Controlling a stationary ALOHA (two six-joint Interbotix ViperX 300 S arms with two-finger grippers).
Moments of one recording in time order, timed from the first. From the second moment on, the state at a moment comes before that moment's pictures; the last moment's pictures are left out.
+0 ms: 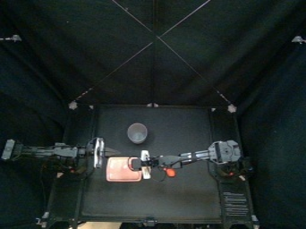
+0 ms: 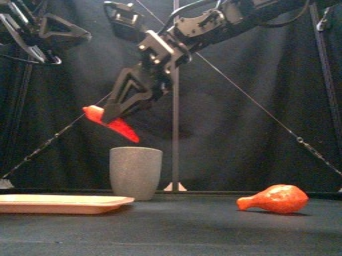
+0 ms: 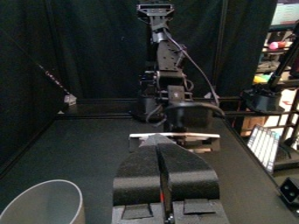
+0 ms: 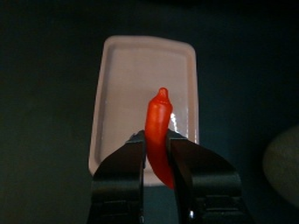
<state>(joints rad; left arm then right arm) 0.02 -0.97 1.20 0.02 -0.29 0.00 0.04 0.34 0.09 -0.12 0.26 0.03</state>
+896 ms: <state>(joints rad) 0.03 -0.99 1.22 0.02 -0.28 0.00 0.02 0.32 0.11 -0.12 0.13 0.02</state>
